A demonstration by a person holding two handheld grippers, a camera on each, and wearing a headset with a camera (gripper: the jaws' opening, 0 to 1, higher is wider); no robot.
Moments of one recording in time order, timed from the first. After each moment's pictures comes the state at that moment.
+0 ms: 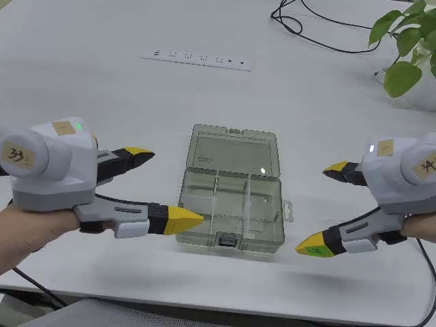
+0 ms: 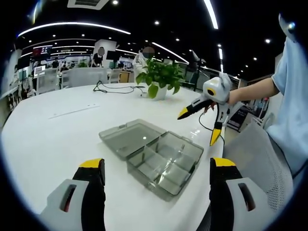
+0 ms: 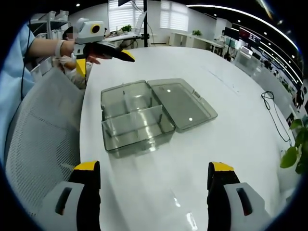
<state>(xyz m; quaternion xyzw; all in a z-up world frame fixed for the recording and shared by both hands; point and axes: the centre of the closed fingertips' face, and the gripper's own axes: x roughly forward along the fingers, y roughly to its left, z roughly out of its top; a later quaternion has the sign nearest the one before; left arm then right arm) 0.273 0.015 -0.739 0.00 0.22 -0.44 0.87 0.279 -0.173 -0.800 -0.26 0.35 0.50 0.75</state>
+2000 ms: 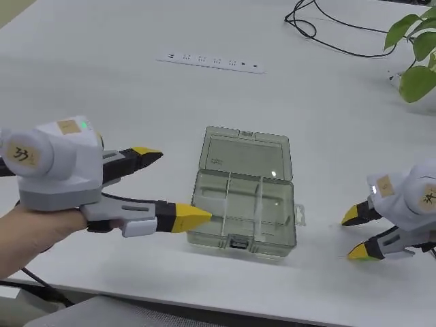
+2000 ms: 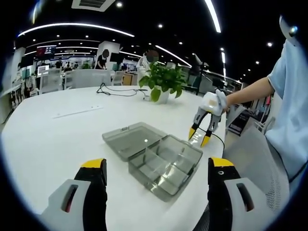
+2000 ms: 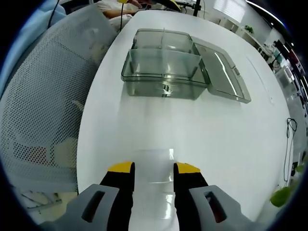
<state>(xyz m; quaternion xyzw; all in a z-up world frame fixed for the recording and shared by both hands) 0.273 0.018 -0.731 -0.02 0.21 -0.43 0.88 0.268 -0.227 -0.845 -0.42 0.38 0.58 0.58</state>
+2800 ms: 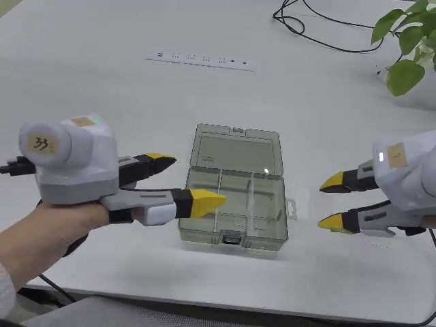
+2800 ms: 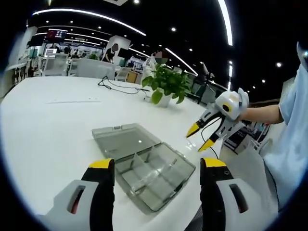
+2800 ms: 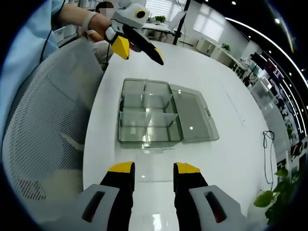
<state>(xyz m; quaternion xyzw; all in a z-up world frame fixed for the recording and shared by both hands) 0.281 -0.013 -0.726 -0.11 0.24 -0.41 0.87 0.272 -0.167 -0.769 -0.39 0.27 0.55 0.69</state>
